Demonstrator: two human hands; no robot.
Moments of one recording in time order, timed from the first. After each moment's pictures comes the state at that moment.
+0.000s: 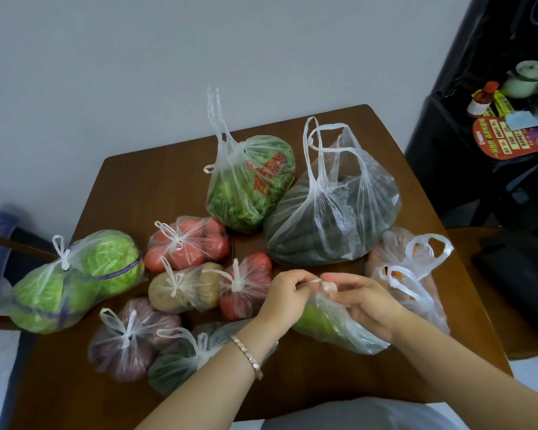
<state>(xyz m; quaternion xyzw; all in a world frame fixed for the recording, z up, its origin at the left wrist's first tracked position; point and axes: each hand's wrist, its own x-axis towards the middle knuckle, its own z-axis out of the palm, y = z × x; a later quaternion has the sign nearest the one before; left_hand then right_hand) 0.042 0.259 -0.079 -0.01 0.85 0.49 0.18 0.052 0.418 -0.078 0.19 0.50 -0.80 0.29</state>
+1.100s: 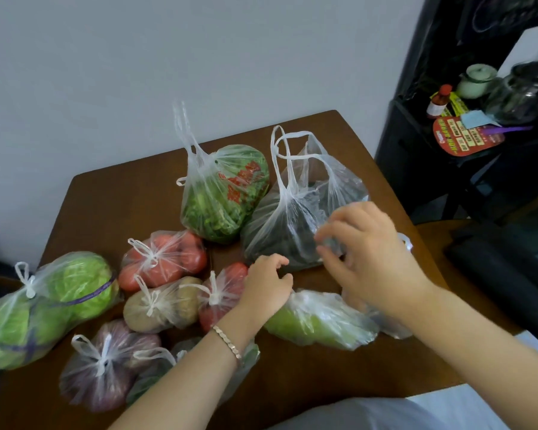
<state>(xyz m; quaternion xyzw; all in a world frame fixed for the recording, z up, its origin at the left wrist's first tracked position) 0.013 0.270 -0.074 0.00 0.93 0.33 0.15 0.039 0.444 0.021 -0.20 0.93 -0.26 -0.18</state>
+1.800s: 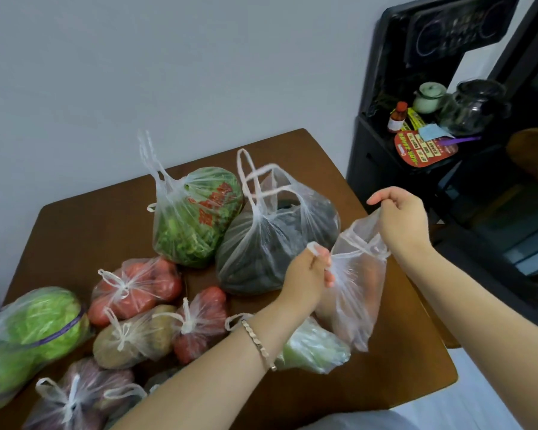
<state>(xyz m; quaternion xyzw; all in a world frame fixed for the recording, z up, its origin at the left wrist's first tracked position) 0.010 0.383 -0.021 -0.03 0.74 0.63 0.23 -0.010 0.530 0.014 0.26 0.81 -0.51 -0.15</state>
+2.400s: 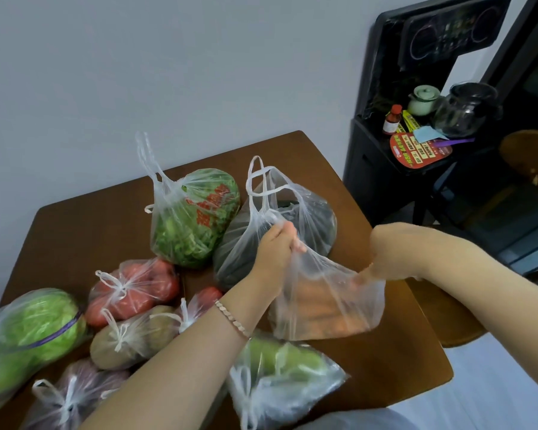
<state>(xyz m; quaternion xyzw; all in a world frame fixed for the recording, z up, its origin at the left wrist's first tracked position) -0.028 0.359 -0.015 -0.06 0.66 0.72 0.19 0.013 0.525 0.059 0.01 0.96 -0.04 0.29</state>
